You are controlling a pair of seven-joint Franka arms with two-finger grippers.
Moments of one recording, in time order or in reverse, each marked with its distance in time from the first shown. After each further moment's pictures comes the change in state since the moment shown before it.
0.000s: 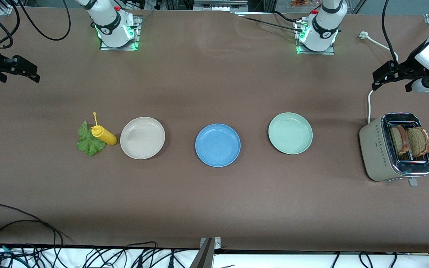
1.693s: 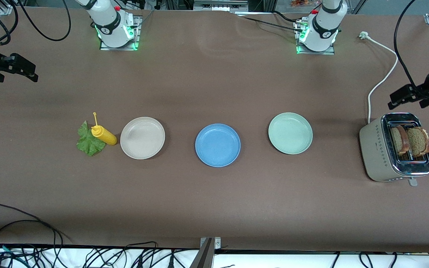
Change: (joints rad) left arm 0.001 0.093 0.121 -0.002 0.000 0.112 0.008; right arm 0.003 0.004 0.008 0.034 0.000 -0.004 0.000
